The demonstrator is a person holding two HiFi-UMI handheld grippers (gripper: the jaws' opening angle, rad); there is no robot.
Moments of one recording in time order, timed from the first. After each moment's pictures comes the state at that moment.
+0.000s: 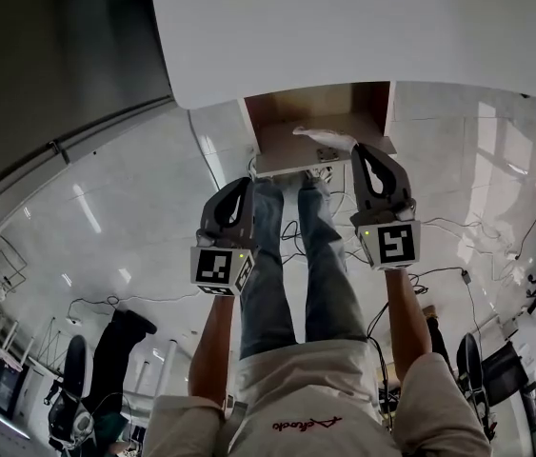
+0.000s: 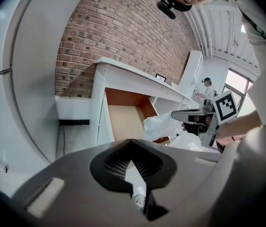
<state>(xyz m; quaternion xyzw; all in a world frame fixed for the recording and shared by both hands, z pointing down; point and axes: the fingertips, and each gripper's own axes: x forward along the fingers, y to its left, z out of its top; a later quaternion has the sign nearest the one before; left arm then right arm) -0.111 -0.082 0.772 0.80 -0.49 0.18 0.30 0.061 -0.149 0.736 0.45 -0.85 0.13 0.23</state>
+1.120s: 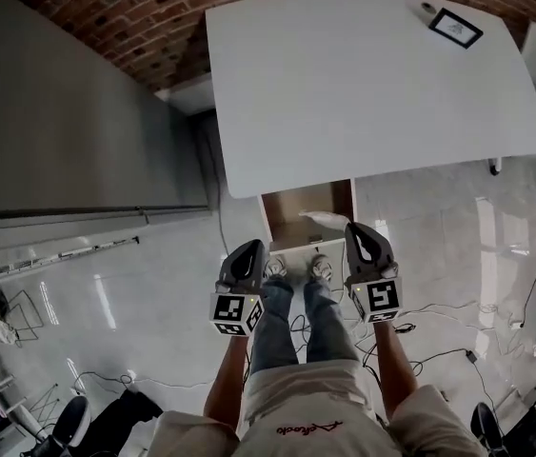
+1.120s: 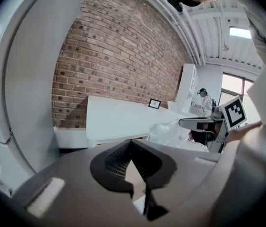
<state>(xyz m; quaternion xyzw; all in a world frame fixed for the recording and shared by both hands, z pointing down) -0.095 -0.124 0.611 0.82 -0.51 0.12 0.23 0.089 -0.156 0.576 0.49 -0.85 0.11 0.16</state>
